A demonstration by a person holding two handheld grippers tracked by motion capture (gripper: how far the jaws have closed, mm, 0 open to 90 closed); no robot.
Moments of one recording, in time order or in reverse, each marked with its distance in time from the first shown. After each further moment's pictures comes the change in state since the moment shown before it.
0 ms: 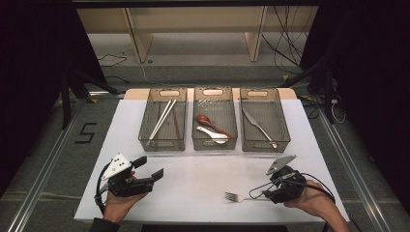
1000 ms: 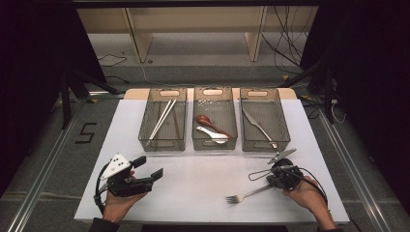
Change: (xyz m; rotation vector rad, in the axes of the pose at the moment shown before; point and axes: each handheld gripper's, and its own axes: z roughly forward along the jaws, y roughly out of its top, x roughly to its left) left arm 0.000 0.000 0.000 -0.003 0.000 -0.005; right arm -0.031 -0.009 0.034 -0.007 -0.055 0.222
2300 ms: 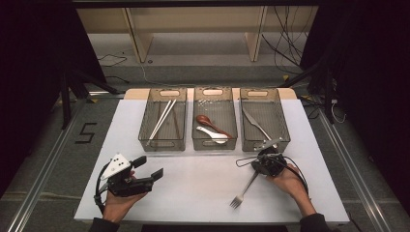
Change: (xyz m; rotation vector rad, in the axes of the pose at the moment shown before) left arm 0.000 0.000 0.000 -0.003 -0.001 -0.001; right arm -0.004 0.045 0.031 -0.135 0.018 -0.003
